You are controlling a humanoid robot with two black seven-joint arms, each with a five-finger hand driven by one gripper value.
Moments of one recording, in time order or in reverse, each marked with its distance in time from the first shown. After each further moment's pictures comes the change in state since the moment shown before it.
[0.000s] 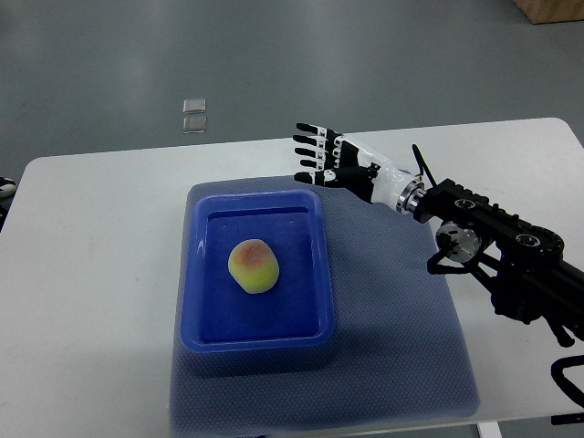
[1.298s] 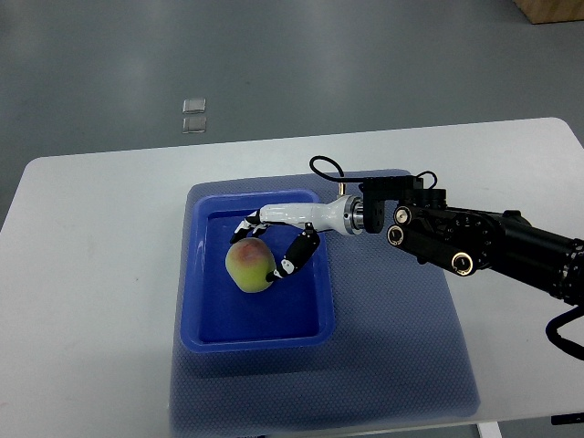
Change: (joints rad) left arm 0.001 0.000 -0.003 0.008 0.000 0.003 0.001; right arm 0.262 0.054 -0.465 0.006 -0.849 -0.016 0.152
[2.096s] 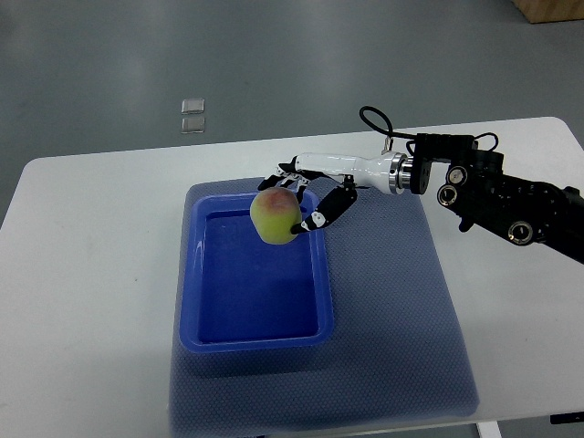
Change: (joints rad) left arm -0.001 0.000 0.000 0.004 0.000 0.000 0.001; right arm 0.000 -0.148 0.137 0.100 0.007 0.041 0.002
